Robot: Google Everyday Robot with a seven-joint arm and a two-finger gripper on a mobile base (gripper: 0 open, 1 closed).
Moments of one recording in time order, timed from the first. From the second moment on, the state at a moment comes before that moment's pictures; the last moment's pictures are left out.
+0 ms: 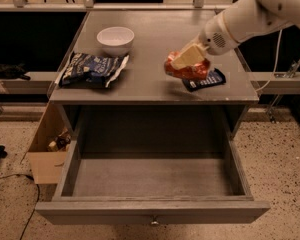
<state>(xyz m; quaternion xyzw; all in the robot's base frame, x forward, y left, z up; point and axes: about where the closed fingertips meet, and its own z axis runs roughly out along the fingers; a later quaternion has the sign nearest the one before) 0.645 -0.089 0.904 -0.48 0.79 0.21 0.33</state>
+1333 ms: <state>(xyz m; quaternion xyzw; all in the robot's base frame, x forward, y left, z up) 0.475 -0.152 0.858 -0.38 0.84 0.22 0.33</state>
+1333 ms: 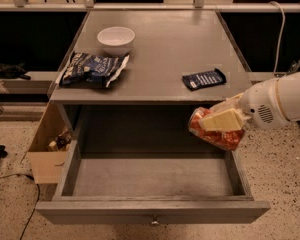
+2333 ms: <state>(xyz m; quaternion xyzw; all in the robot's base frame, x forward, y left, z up) 0.453 -0.123 0.811 -0.37 0.84 0.26 0.30</state>
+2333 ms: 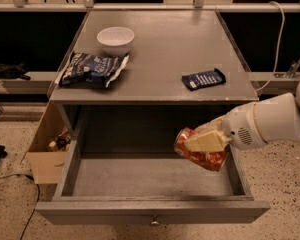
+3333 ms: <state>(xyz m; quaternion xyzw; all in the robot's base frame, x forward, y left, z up) 0.470 -0.060 0.741 -0.38 0.82 0.30 0.29</state>
